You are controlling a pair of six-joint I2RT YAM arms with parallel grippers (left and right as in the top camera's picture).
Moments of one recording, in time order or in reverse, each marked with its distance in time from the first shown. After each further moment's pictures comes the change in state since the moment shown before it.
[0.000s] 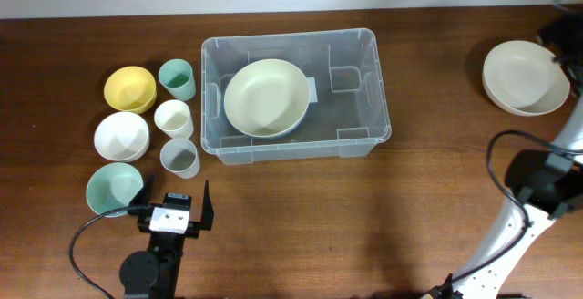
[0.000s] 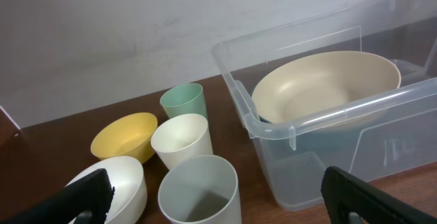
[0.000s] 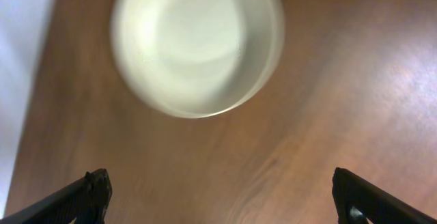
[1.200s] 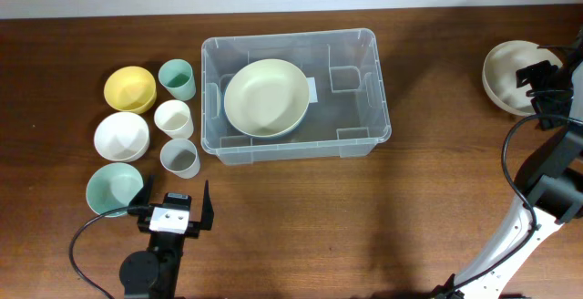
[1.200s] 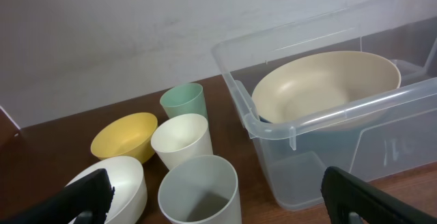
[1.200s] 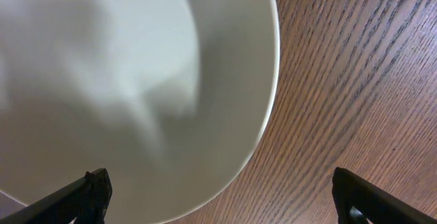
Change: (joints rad) left arm 0.000 0.000 0.000 0.000 0.000 0.000; right arm -0.051 0.001 -0.626 0.513 -0.061 0.039
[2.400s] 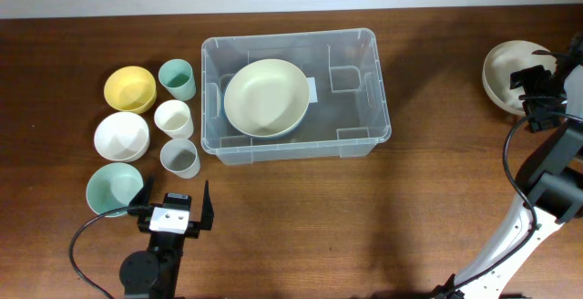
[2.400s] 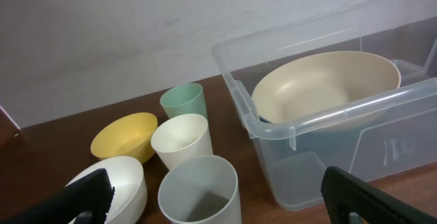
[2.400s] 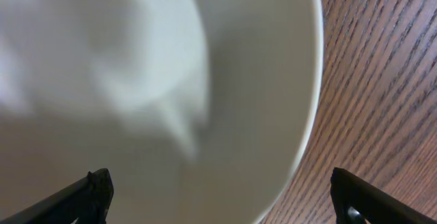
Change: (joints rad) left arm 0.000 0.000 0.000 0.000 0.000 0.000; right arm -0.004 0.007 -0.101 0.132 -0.056 0.049
